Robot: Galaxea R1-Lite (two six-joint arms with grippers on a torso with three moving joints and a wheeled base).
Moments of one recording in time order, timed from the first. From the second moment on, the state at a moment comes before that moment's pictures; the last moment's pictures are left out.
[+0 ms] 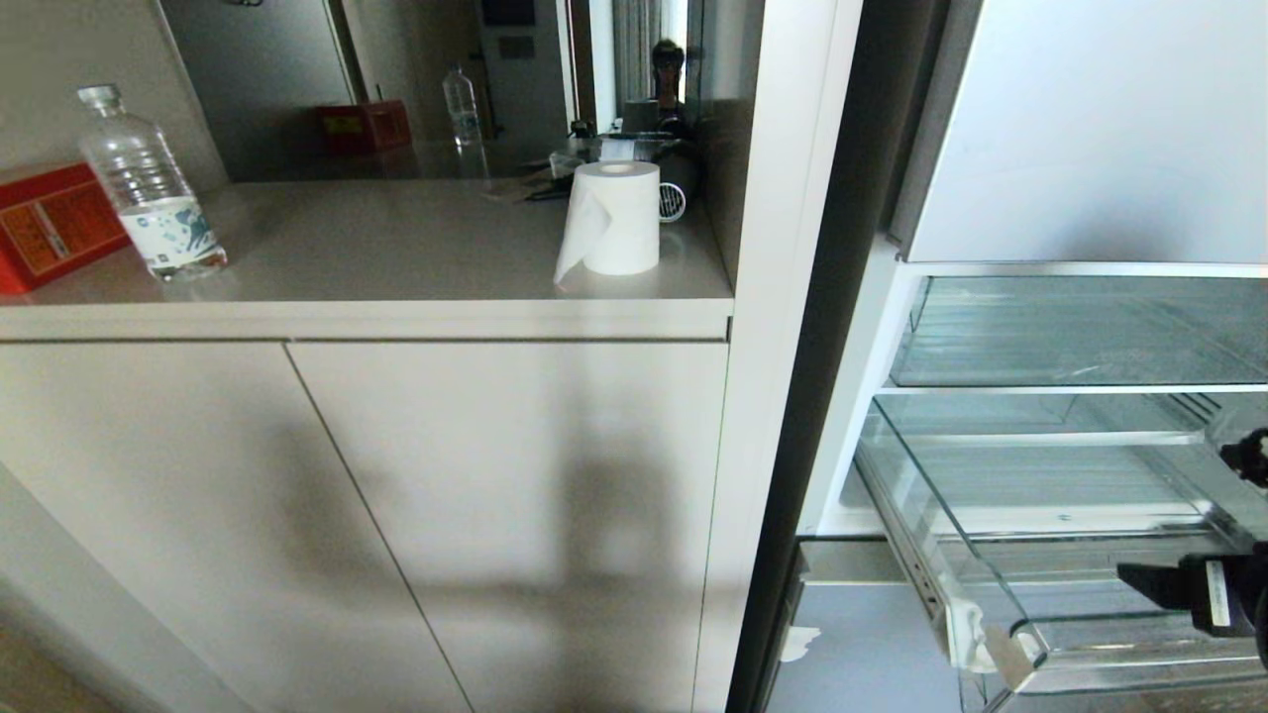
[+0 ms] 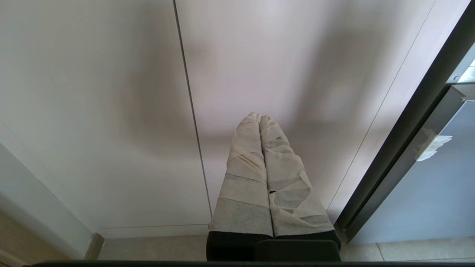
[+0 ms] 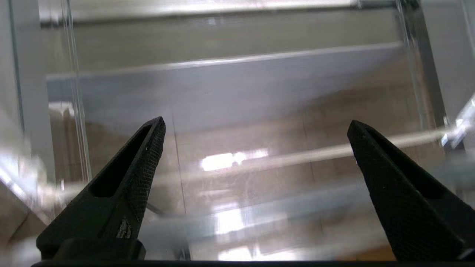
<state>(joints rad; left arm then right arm) 0.00 0.00 0.00 0.00 0.00 0.00 -0.14 1.27 -0.51 -0.10 -0.15 -0.08</state>
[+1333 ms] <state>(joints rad) 0.00 0.00 0.00 0.00 0.00 0.00 0.07 0.50 -0.16 -0.39 -0.12 0.00</state>
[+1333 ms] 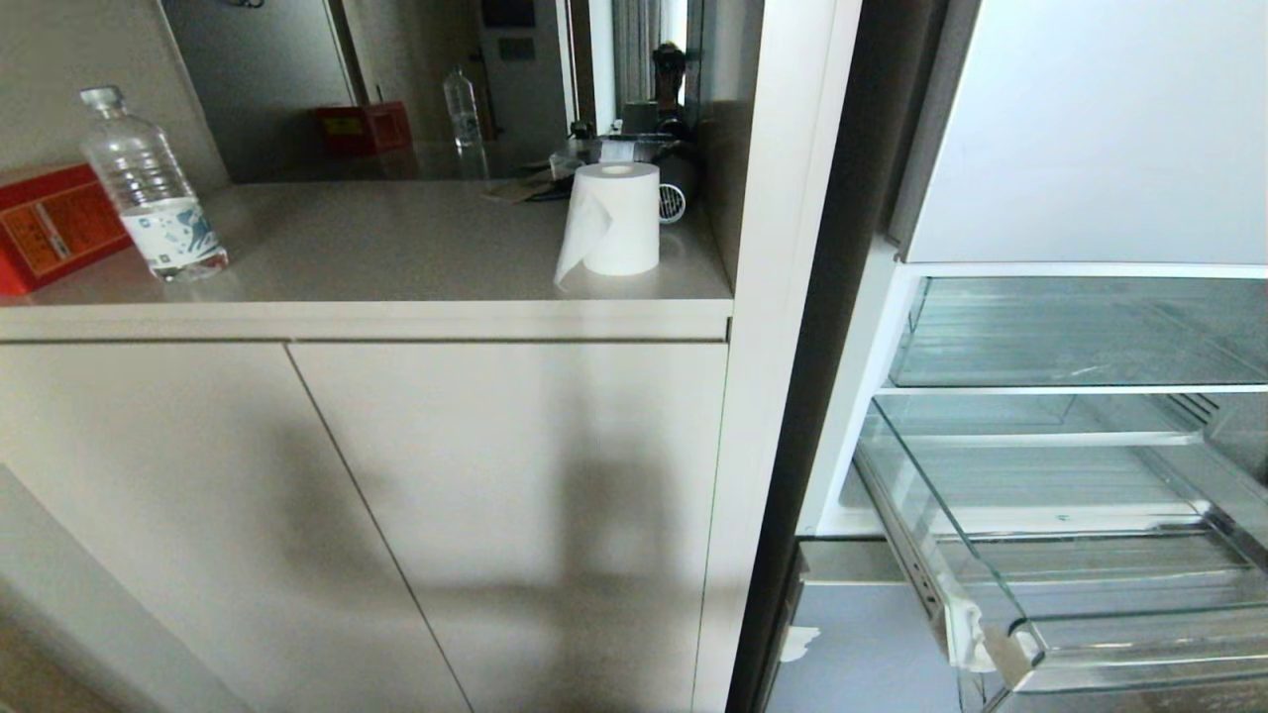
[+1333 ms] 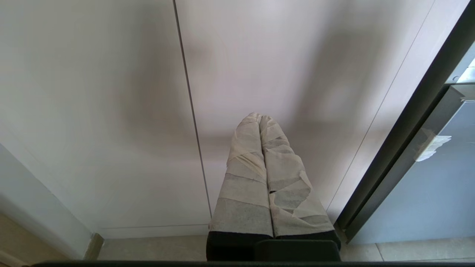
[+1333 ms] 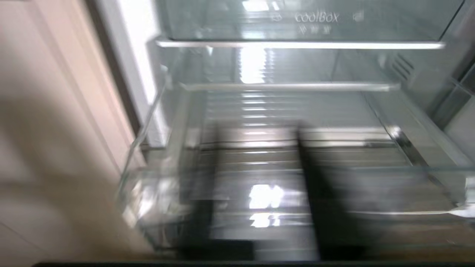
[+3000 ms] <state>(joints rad) 0.00 0.00 0.00 0.00 0.00 0.00 0.00 0.00 0.00 0.00 0.02 -0.07</state>
